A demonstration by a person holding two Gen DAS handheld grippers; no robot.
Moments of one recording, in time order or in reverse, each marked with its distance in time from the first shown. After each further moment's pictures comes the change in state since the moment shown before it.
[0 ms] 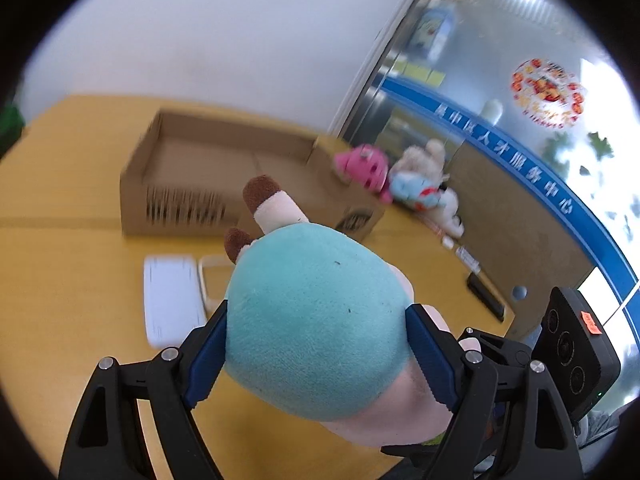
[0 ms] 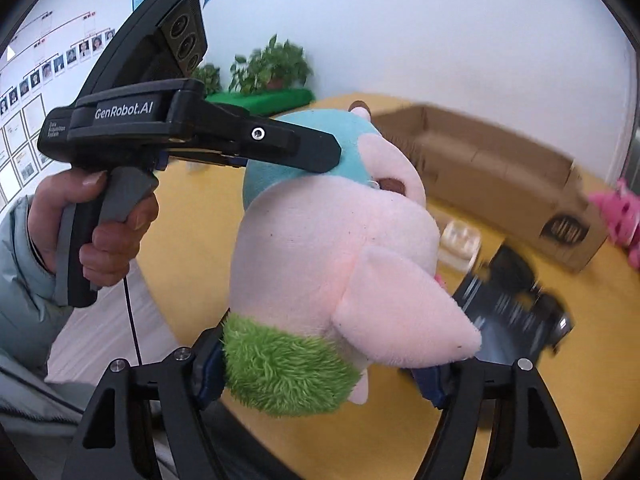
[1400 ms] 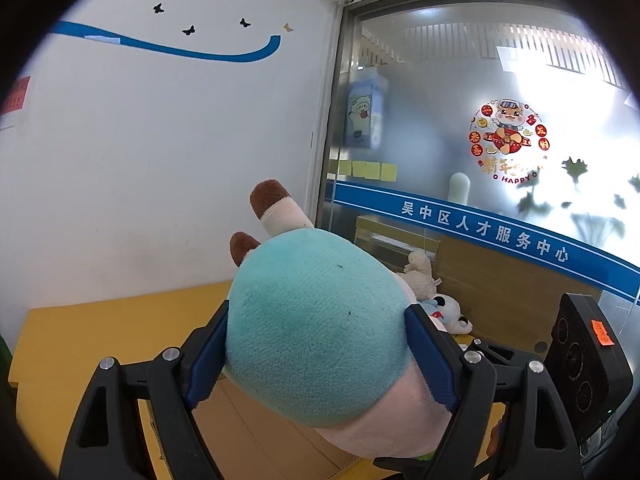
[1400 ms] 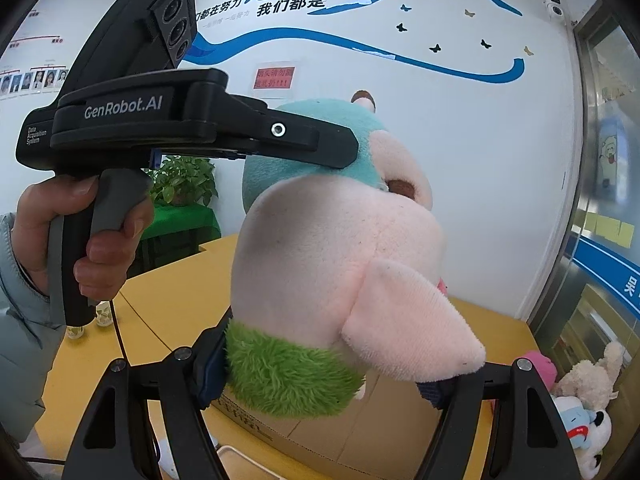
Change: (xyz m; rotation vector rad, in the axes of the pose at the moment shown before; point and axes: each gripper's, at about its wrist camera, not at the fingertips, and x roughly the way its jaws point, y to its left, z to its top) left arm 0.028 -0.010 0.264 0.355 -0.264 -0.088; right arm -0.011 -0.097 0.243 -0.074 -0.339 -0.339
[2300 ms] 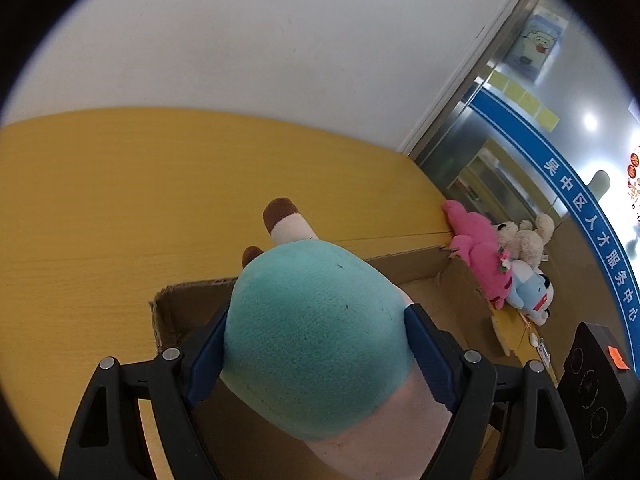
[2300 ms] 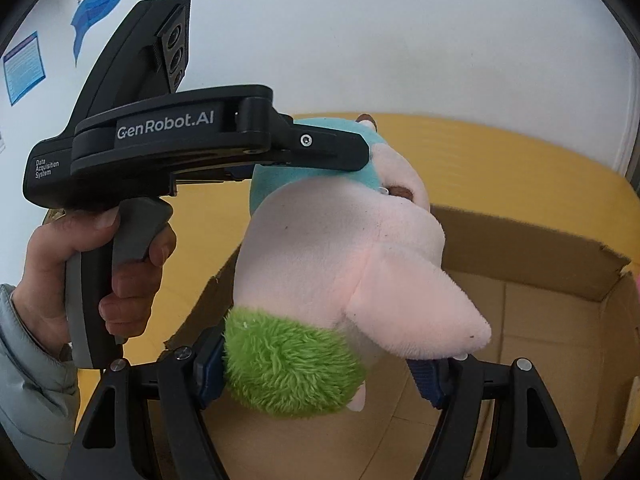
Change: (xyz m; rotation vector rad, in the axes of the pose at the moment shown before) left arm 0.226 0.259 -0.142 -0.423 0.462 0.044; right arm 0.346 -0.043 -0.090 0.357 0.480 0.199
